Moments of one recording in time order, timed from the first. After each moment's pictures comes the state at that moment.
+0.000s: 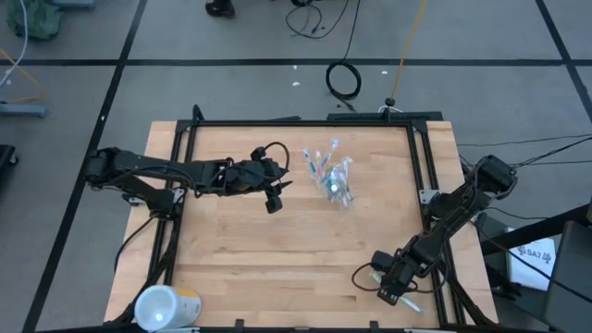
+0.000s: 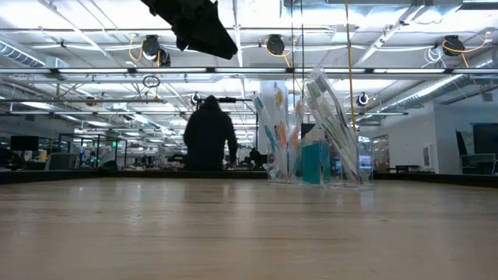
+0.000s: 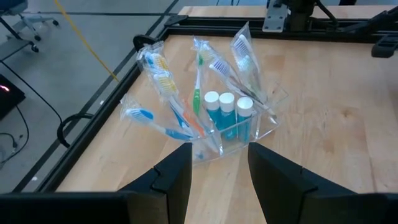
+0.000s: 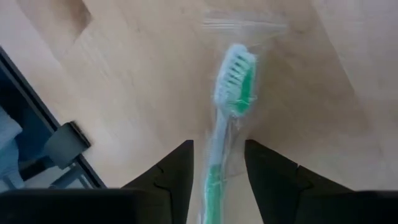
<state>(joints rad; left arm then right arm) -0.03 1.39 1.06 -0.21 -0.36 -0.06 0.83 1.52 0.71 -0.35 -0.16 1.45</state>
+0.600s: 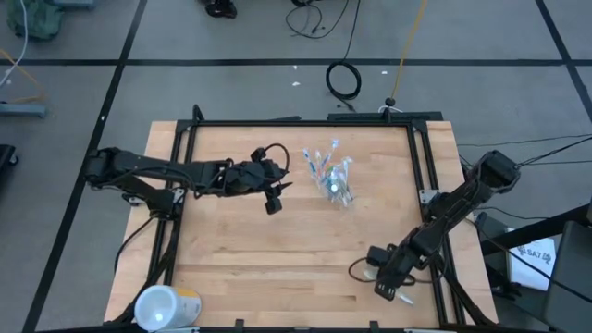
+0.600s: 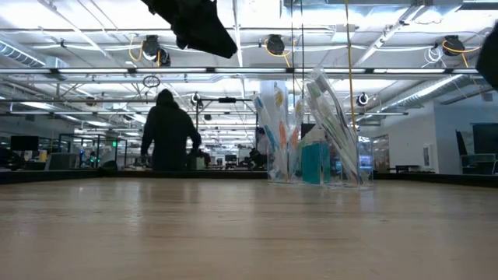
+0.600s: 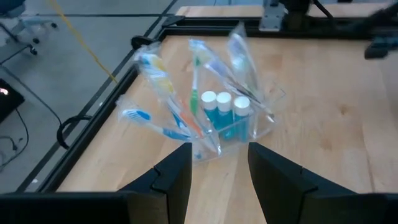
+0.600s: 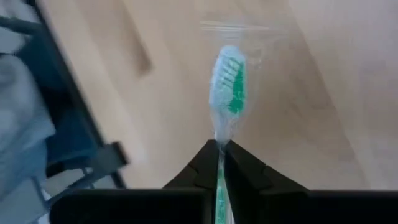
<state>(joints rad) -0.05 1.39 1.06 -0.22 -0.37 -0.05 0.78 1.45 0.68 -0.28 -0.10 1.32</state>
